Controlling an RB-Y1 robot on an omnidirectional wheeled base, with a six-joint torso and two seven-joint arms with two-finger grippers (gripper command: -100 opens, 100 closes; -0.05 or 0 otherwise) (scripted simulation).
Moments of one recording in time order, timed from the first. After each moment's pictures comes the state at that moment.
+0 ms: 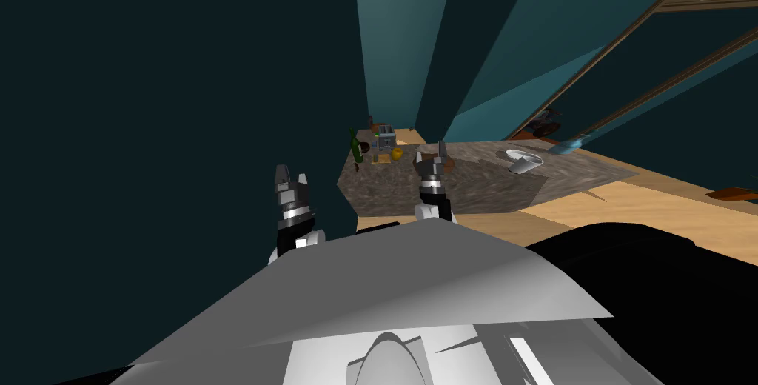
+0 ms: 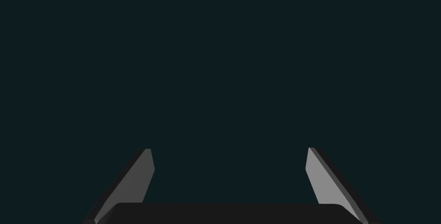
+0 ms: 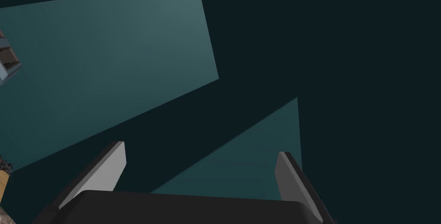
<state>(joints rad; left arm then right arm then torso) 0.55 -0.02 -0.02 -2.24 -0.09 -0.39 -0.05 0.50 0.04 0.07 -2.21 -0.11 -0.47 -0.14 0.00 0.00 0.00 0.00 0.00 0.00</state>
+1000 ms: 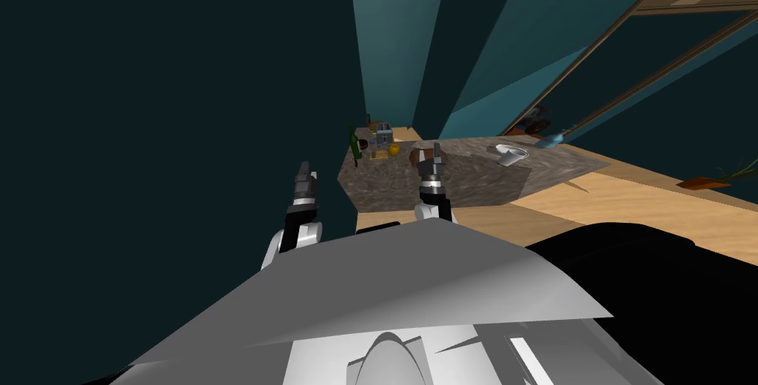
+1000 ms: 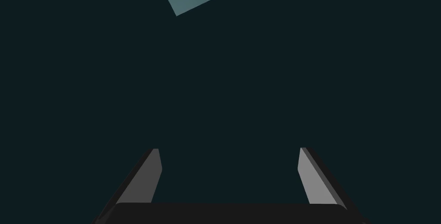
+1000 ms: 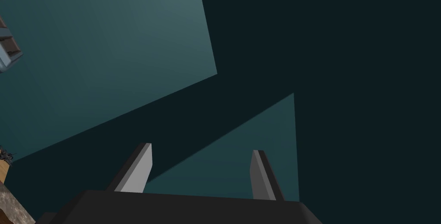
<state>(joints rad) 0.40 0.15 -0.02 -2.14 -0.12 -0.19 -0.04 0.49 0.04 0.07 -2.21 -0.11 -0.47 -0.14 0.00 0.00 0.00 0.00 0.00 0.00</state>
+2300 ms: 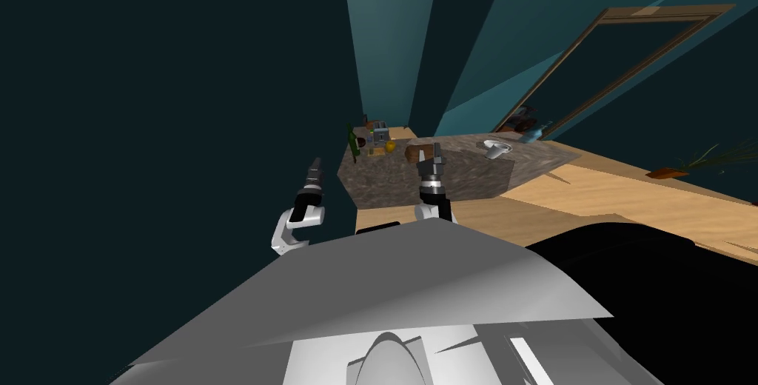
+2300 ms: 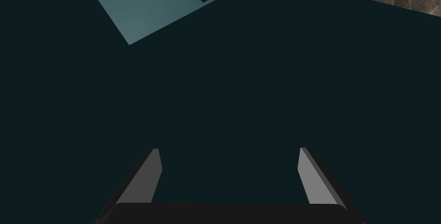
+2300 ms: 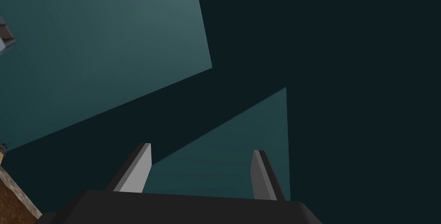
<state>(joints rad) 0.17 0.20 -0.03 -2.02 -0.14 0.15 -0.05 0.49 0.04 0.07 -2.21 -0.11 -0.47 -0.14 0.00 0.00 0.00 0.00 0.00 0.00</state>
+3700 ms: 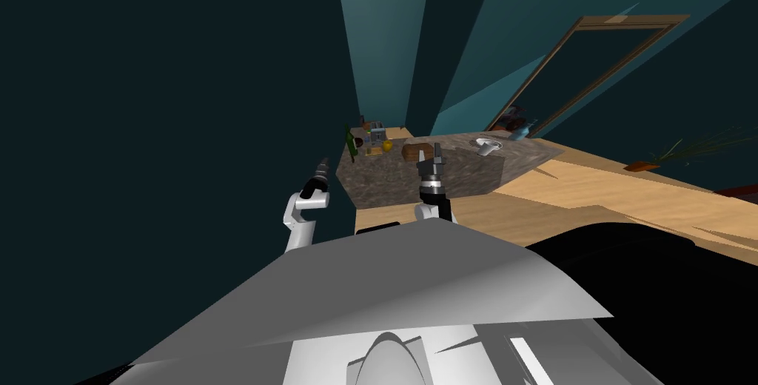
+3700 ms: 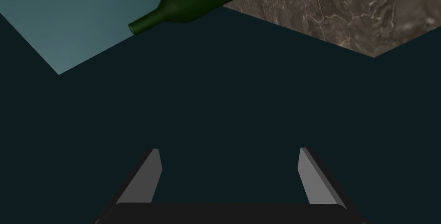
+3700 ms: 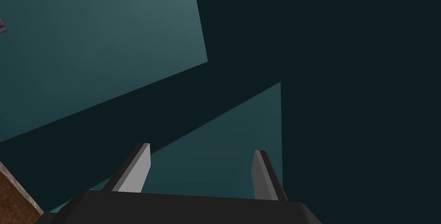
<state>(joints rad) -0.05 0.20 -0.03 -1.88 -0.14 0.52 -0.08 0.50 0.04 0.07 -2.21 -0.11 -0.47 -0.14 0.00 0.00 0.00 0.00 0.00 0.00</state>
